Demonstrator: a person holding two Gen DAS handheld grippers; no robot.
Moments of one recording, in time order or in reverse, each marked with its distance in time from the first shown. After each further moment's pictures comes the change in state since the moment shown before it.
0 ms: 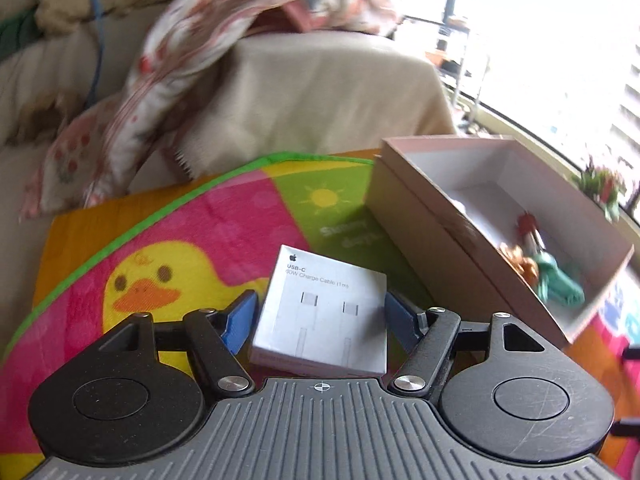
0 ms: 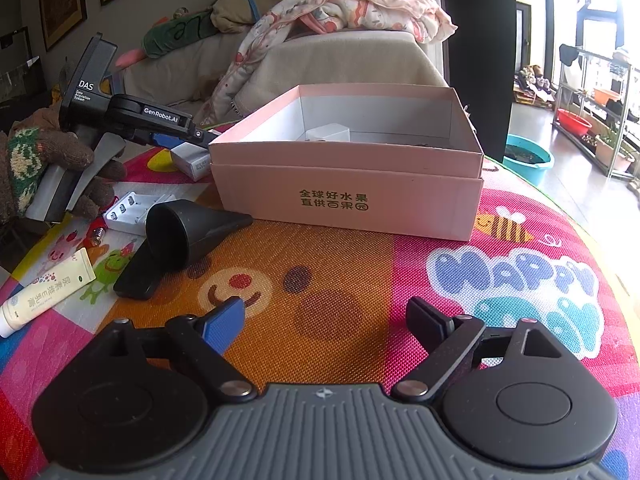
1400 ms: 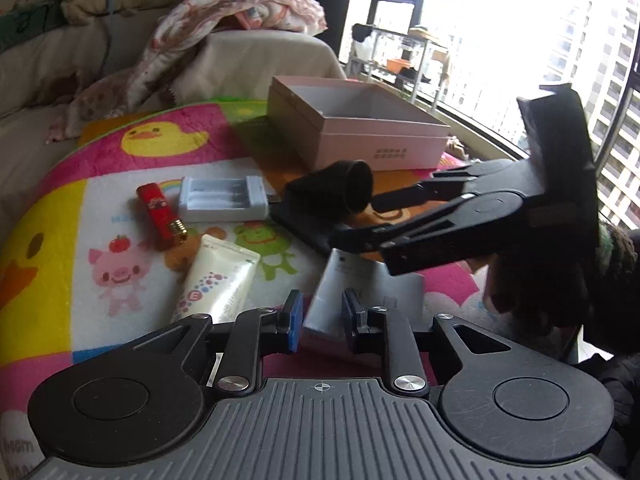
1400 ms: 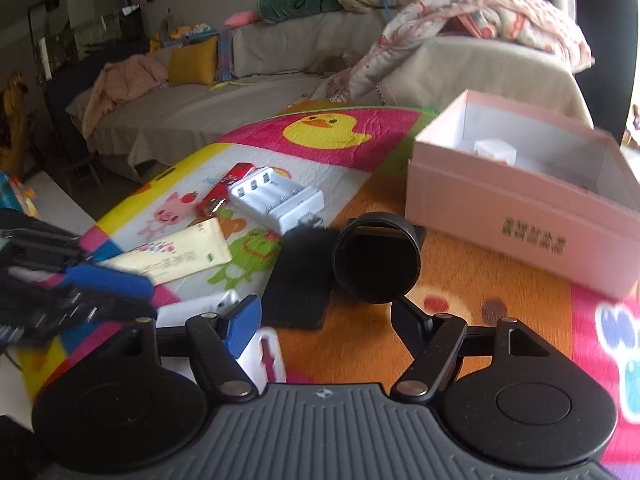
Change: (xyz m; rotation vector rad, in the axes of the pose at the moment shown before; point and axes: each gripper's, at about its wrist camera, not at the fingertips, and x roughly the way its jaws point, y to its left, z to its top) left arm -0.176 -0.090 -0.168 -0.046 -0.048 -0.086; right arm 0.022 0.098 0.014 -0.231 0.044 0.200
